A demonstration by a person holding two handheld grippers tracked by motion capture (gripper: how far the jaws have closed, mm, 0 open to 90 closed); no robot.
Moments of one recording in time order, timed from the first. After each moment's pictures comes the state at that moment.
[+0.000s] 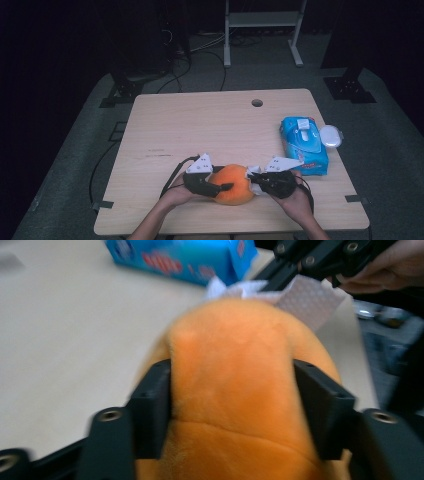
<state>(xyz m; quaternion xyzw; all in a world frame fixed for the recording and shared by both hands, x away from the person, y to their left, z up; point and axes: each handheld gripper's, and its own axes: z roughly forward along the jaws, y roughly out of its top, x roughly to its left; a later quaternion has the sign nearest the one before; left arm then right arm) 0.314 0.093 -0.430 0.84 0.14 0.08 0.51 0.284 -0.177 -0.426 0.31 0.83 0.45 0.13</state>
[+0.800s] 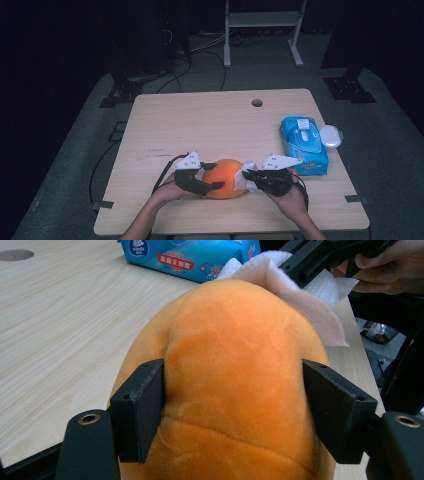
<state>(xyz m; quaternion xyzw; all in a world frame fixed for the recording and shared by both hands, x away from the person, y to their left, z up) 0.328 0.121 -0.447 0.83 0.15 0.04 0.53 0.287 -0.168 -0.421 0.30 0.82 0.48 0.12</state>
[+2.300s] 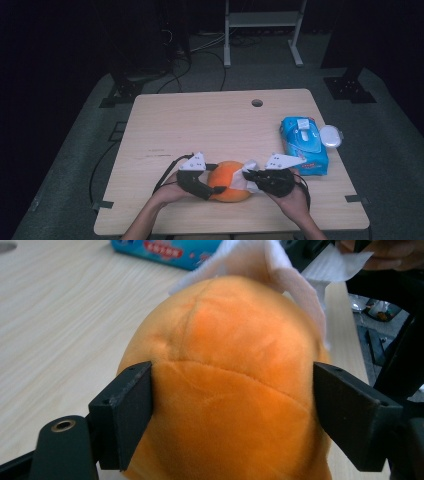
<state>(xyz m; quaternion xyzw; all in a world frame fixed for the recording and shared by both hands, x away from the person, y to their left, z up) 0.319 0.108 -0.433 0.86 0.13 0.04 0.49 0.280 -0.169 -0.408 0.30 0.81 0.49 0.11</state>
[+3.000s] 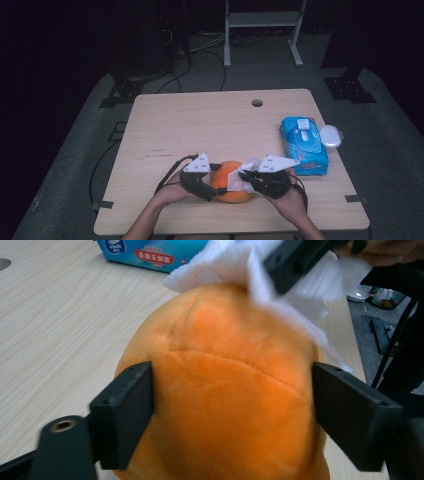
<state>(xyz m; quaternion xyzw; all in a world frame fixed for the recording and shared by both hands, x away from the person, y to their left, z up) 0.316 0.100 -0.426 0.87 0.12 0.05 0.48 0.276 -0.155 -0.402 0.28 0.83 0.47 0.14</state>
